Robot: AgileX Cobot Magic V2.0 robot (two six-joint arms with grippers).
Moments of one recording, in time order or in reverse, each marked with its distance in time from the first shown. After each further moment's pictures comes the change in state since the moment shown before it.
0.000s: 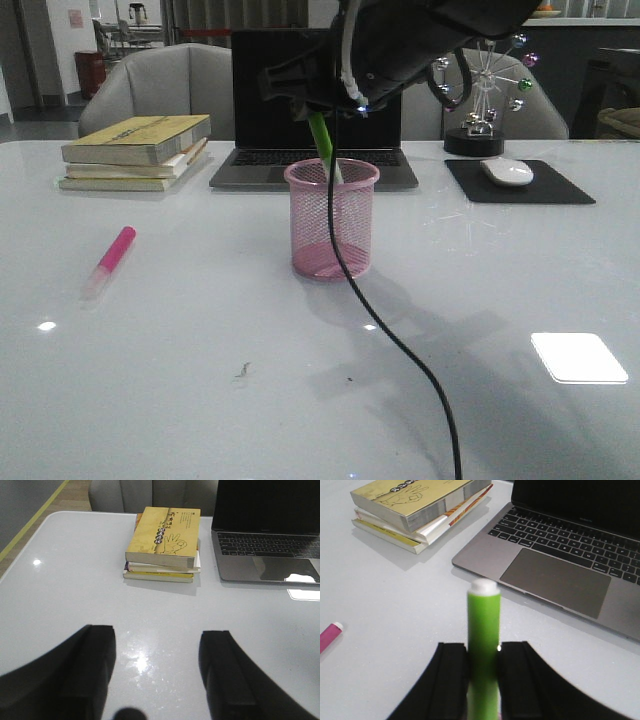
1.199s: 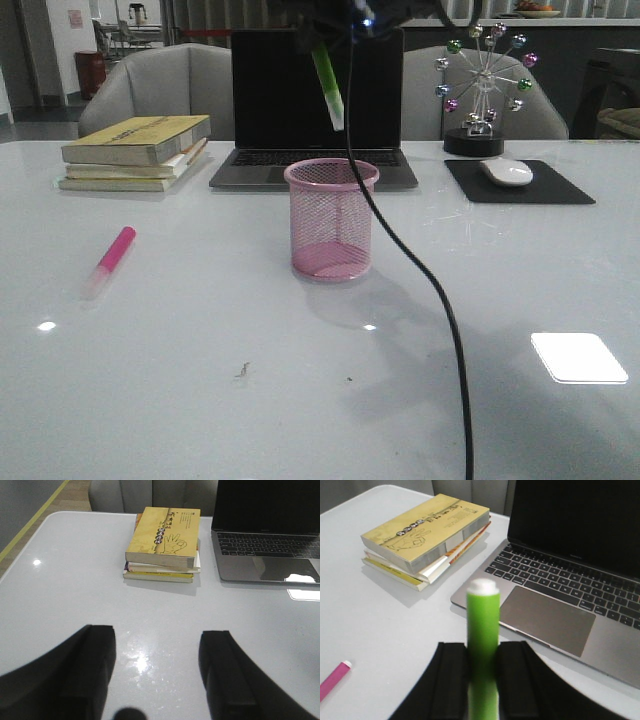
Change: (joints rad) left arm 0.000 0.000 0.000 0.000 0.000 0.000; right arm -0.048 -0.021 -0.163 -0.003 0.161 0.000
